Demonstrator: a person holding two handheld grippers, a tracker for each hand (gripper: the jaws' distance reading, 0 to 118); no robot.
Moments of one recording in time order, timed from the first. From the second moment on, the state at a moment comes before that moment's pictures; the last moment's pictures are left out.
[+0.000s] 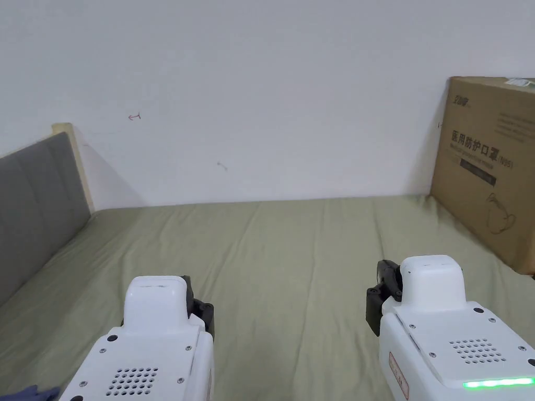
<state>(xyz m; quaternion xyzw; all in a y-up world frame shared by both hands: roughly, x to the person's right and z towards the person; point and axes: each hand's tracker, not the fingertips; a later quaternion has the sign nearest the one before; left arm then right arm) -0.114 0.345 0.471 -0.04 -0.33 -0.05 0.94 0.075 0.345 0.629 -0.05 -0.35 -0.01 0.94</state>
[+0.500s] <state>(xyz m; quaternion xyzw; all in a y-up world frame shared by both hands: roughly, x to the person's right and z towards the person) -0.109 0.358 0.463 -0.01 -0.31 -0.05 0.95 0.081 0.344 0.622 -0.06 -0.35 -0.01 0.93</state>
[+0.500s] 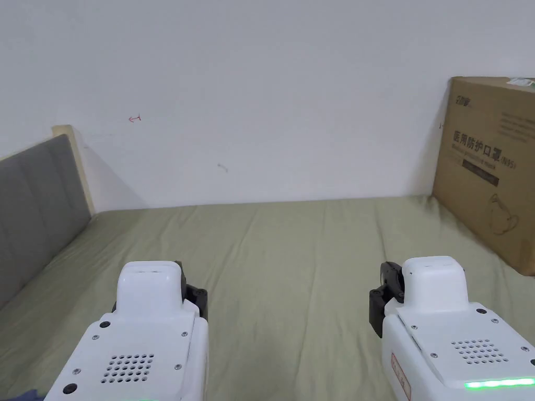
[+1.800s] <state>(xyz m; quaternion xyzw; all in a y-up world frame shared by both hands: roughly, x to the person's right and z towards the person) -0.101 0.352 0.457 -0.08 -0.32 -0.07 0.94 0.093 0.335 0.631 -0.04 -0.37 -0.01 0.93</state>
